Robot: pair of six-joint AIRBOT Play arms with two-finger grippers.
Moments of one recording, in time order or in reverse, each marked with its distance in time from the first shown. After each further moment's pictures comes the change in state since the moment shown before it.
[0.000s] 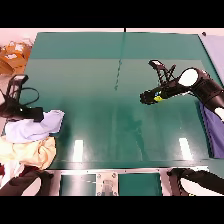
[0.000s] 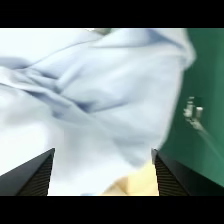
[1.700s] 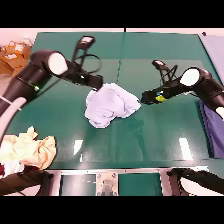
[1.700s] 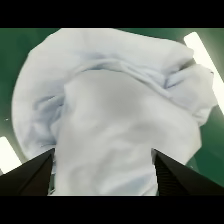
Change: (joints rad) left arm -0.457 -0.456 0.582 -0.315 0.238 0.013; right arm -0.040 0.000 0.005 -0.035 0.023 0.086
